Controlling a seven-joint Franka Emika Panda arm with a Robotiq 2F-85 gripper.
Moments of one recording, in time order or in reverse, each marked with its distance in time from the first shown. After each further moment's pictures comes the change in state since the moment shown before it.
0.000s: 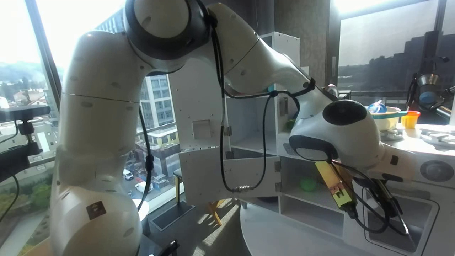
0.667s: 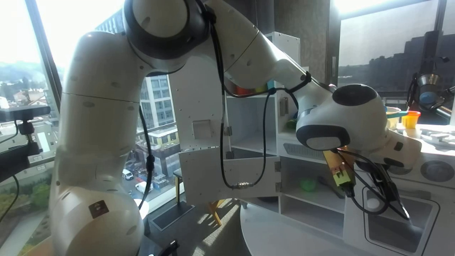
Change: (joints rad) arm 0.030 0.004 -0.043 0.064 -0.212 -0.080 0.347
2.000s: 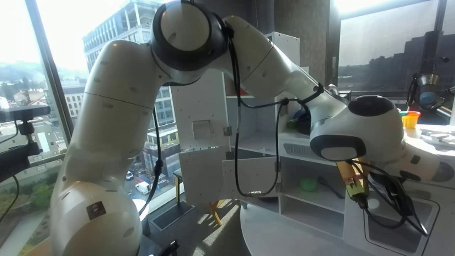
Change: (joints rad) arm -0.032 0.134 -0.018 0.101 -0.003 -0.033 0.046
